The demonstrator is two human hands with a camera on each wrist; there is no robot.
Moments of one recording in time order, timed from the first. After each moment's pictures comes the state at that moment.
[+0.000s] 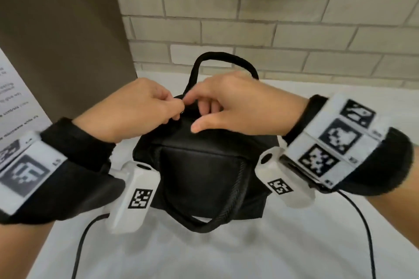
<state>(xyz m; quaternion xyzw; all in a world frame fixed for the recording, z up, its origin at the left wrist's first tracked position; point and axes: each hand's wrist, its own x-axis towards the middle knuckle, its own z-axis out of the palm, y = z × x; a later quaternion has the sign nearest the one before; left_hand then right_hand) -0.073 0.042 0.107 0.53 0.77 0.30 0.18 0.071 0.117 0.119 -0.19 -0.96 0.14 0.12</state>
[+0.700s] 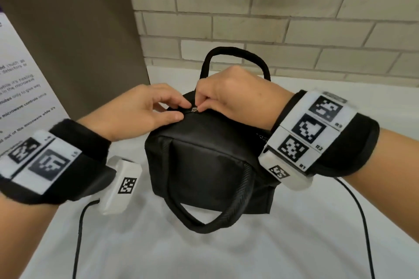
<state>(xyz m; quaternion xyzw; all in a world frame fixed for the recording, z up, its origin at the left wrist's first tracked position) -0.113 0.037 0.082 0.67 0.66 0.29 0.18 0.048 0.134 0.101 -0.11 -0.98 0.03 0.15</state>
